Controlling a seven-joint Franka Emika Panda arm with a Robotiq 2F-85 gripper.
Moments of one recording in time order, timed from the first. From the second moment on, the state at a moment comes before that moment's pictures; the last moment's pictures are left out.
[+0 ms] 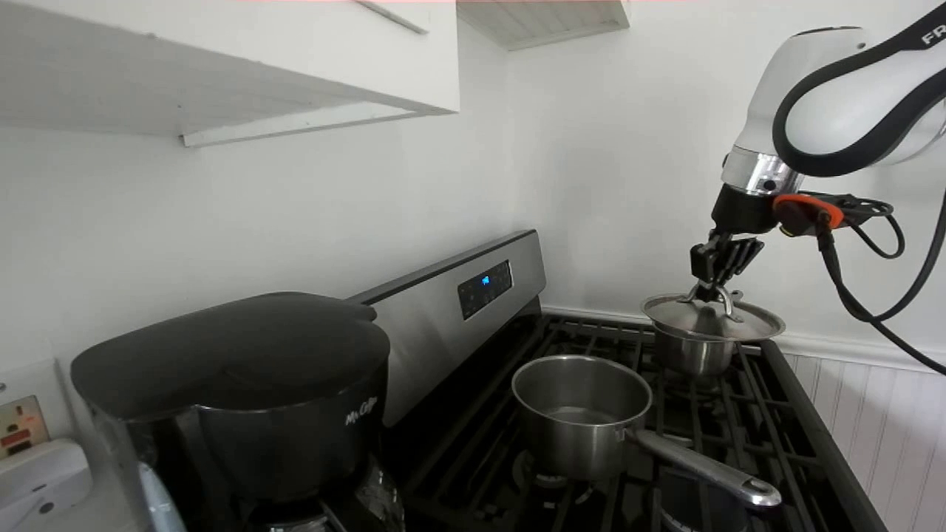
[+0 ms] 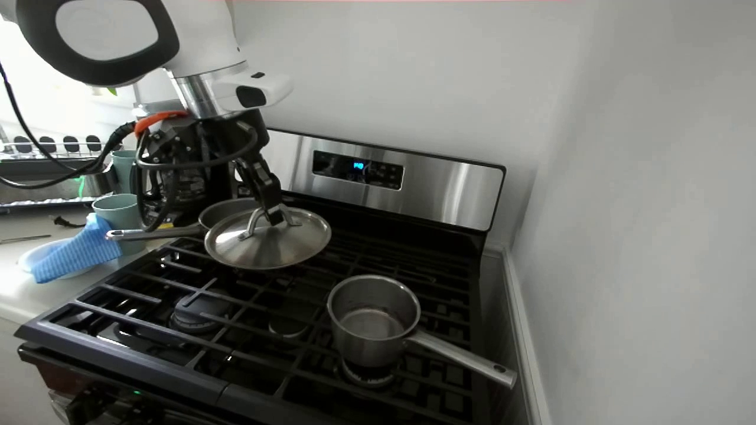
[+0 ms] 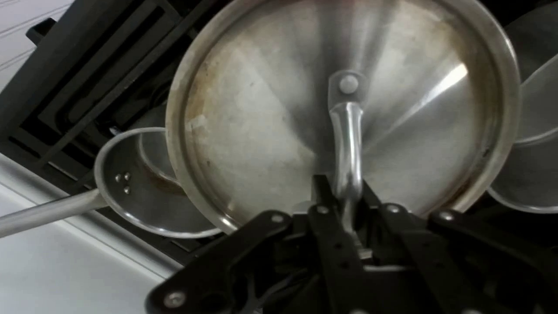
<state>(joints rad) -0.28 -0.22 -0.26 -2.38 -0.14 2.51 0.05</state>
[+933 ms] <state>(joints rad) -0.07 -0.20 -0.16 -2.40 -0.02 2.58 -0.20</state>
